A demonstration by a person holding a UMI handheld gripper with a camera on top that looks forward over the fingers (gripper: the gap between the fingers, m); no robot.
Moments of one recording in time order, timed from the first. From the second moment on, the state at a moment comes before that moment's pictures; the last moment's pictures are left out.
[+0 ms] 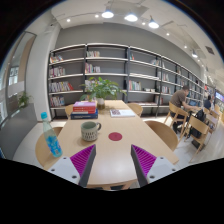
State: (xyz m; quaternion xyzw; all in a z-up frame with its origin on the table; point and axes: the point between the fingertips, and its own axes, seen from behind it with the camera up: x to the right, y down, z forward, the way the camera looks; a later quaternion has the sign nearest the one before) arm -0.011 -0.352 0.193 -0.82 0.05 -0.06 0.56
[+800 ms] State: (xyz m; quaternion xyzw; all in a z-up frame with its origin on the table) arm -0.297 -0.206 0.110 -0.82 -0.10 0.07 0.56
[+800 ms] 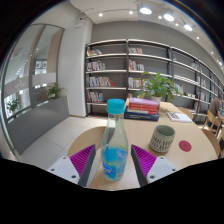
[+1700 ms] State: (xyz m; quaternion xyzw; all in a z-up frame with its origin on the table) arm -0.302 -0.105 0.144 -0.78 0.09 0.22 0.58
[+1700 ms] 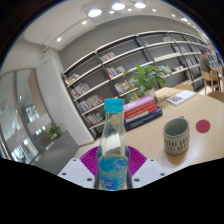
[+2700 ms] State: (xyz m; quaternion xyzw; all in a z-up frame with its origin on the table) arm -0.186 -0.004 0.166 -0.37 0.66 0.62 0.21
